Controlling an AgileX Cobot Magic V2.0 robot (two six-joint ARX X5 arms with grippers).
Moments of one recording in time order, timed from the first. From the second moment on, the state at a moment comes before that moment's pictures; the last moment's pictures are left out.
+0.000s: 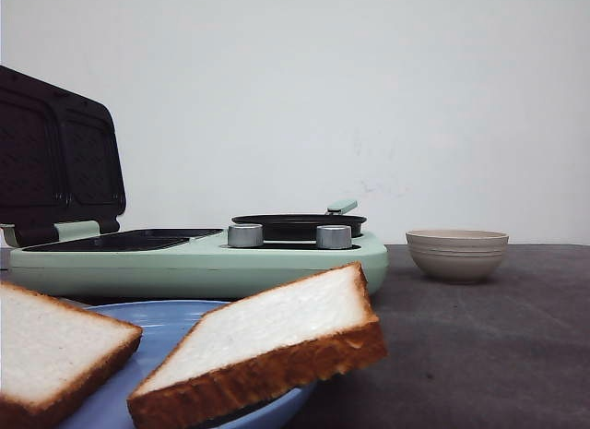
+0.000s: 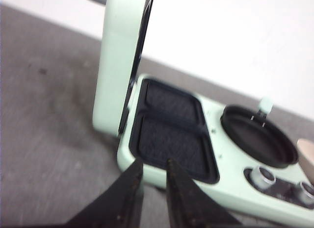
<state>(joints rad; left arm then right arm) -0.02 0.21 0.36 -0.39 0.13 -0.38 0.08 0.20 0.40 -0.46 -0.15 0.47</state>
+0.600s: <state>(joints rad) -0.02 0.59 0.60 -0.84 0.41 -0.36 0.08 0.65 0.58 -0.75 -0.29 0.44</state>
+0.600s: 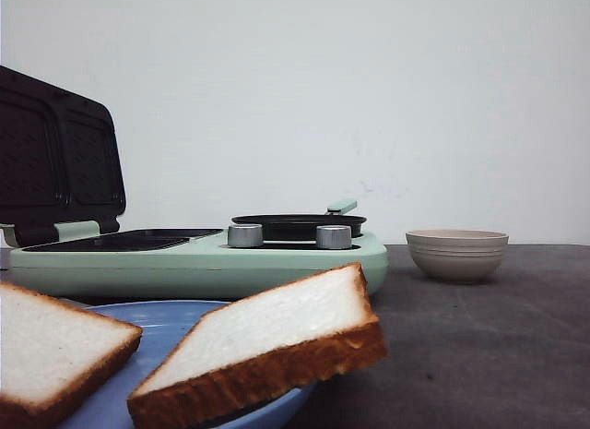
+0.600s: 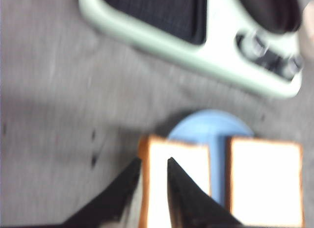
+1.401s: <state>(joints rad) -0.07 0.84 0.60 -0.96 0.49 -0.34 0.08 0.65 0.58 -0.77 -0.37 0.42</state>
